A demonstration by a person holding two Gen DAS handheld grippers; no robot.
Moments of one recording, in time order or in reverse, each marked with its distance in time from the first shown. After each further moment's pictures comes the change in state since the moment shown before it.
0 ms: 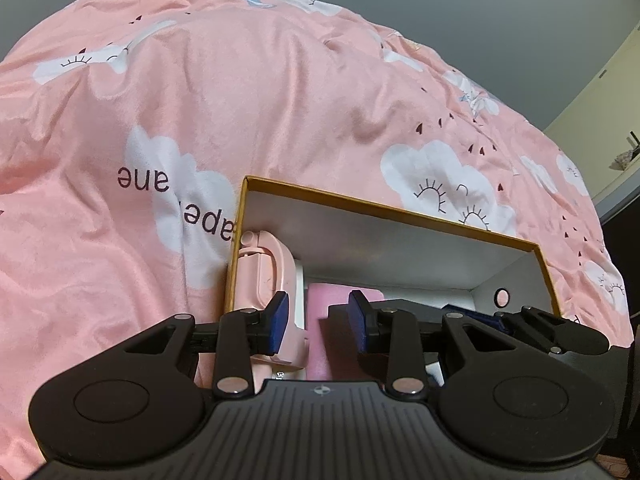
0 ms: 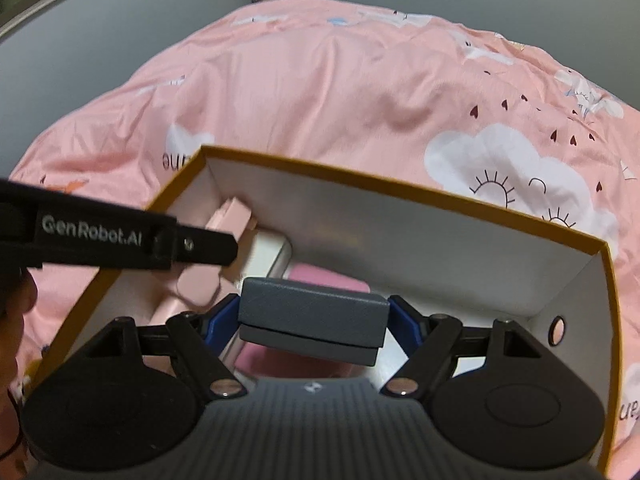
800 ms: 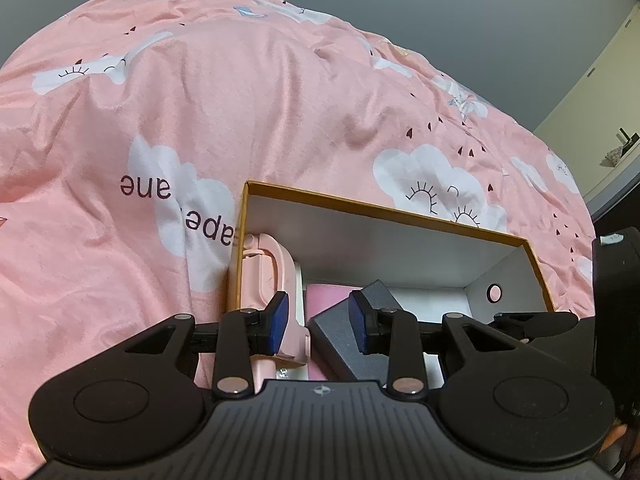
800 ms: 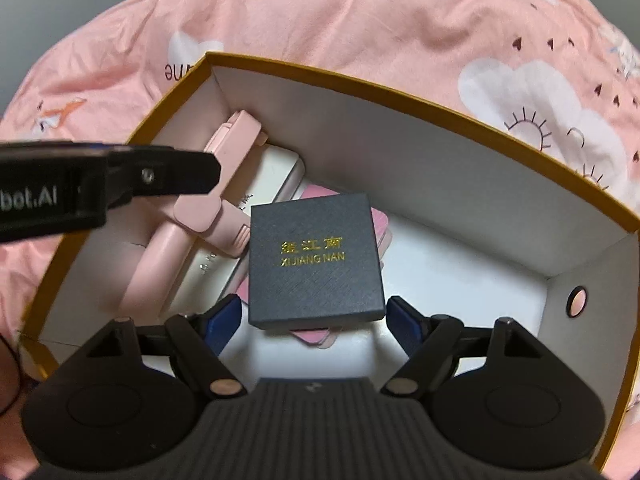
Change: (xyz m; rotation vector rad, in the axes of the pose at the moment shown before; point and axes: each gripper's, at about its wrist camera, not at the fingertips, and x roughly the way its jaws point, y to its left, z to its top) left arm -0.010 0.002 -0.004 0.025 -0.022 -0.020; right arm 0.028 -0.003 0.005 -0.048 0.289 0.056
